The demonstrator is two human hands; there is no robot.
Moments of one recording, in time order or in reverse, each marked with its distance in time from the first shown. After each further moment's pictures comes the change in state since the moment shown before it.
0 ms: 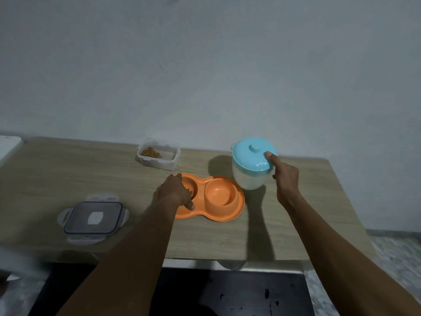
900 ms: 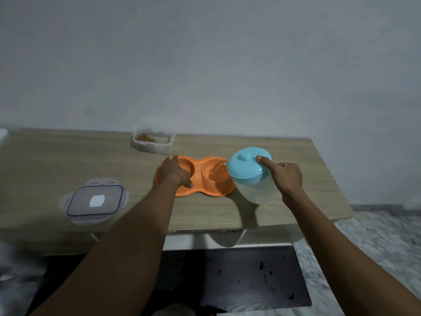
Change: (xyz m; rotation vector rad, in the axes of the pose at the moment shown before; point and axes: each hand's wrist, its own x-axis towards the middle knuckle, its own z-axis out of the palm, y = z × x) left_hand 0.002 -0.011 0.012 -0.077 0.020 0.042; right_hand -0.089 0.009 -0.040 -0.374 0.069 -0.001
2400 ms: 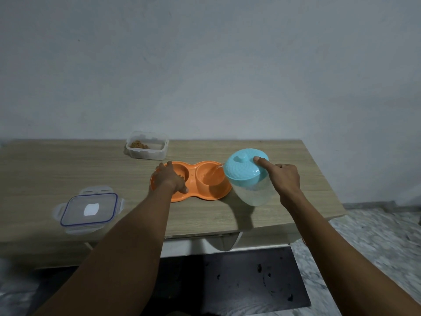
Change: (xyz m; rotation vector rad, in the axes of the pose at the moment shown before) left_hand 0.001 0.002 0.004 0.050 -0.005 -0.005; right_hand -0.010 -0.008 -0.013 -0.007 0.025 0.032
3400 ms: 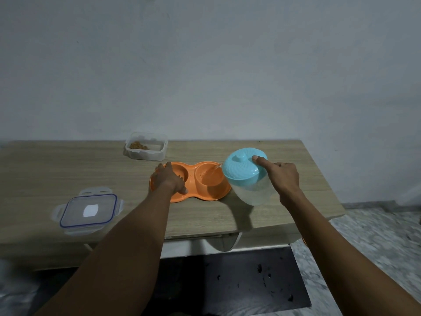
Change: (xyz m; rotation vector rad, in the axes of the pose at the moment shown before) left_hand 0.002 0.001 0.002 0.002 0.006 -0.010; right_hand -0.002 -0.006 -0.001 0.008 -0.012 -0.028
